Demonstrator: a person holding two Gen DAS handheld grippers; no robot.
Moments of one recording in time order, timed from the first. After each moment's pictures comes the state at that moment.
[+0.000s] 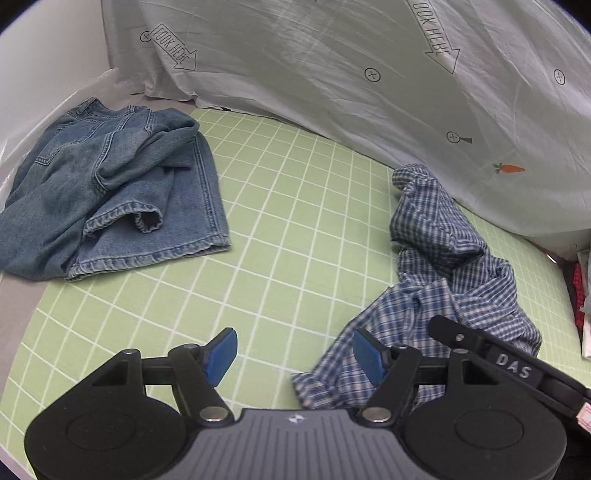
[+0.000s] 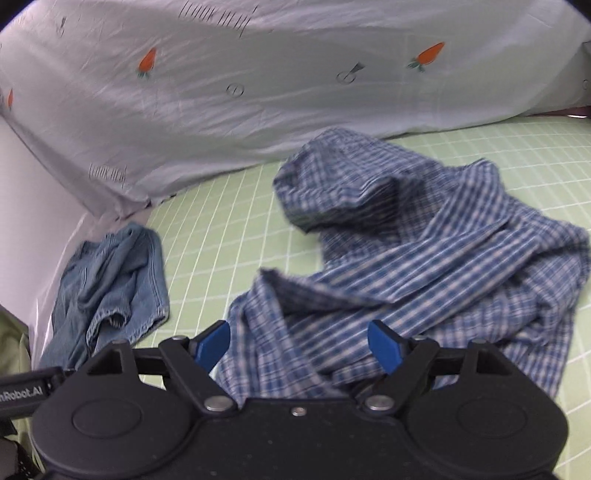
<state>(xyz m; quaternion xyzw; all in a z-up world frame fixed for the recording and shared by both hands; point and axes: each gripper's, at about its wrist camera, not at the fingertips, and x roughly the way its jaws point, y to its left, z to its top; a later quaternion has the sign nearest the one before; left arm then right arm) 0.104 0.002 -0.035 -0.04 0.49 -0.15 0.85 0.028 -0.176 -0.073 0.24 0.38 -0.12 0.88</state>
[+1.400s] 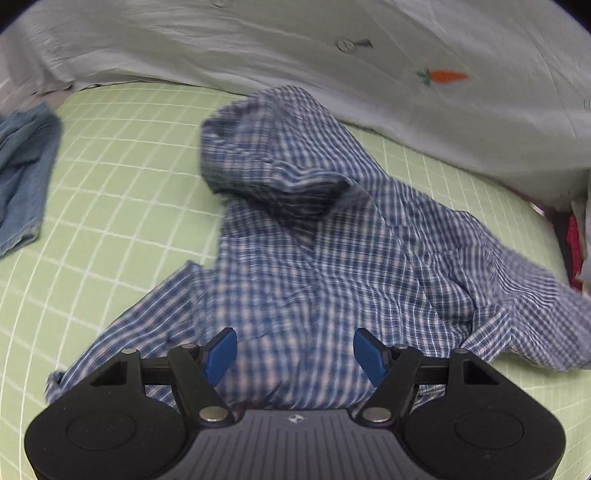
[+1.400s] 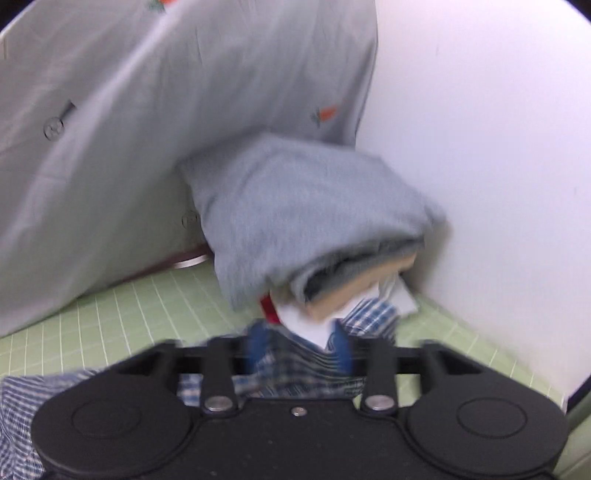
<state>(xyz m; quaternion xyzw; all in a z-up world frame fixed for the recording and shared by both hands) 0.097 -0.238 -0.088 0.01 0.55 -0.18 0.82 -0.149 -0.621 -0.042 0.13 0.27 -0.53 0.79</state>
